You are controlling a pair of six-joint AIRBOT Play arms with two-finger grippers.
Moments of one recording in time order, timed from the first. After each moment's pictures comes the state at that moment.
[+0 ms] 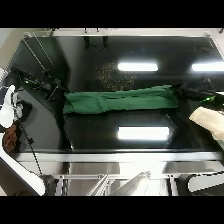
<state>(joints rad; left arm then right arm) 0.25 -2.05 1.80 -2.30 1.62 1.72 -0.44 -1.71 1.08 -0.27 1.01 0.75</state>
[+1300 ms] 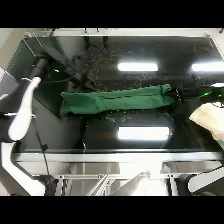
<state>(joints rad) -0.19 -1.93 1.80 -2.30 1.45 1.71 -0.39 -1.86 1.31 -0.49 1.24 0.97</state>
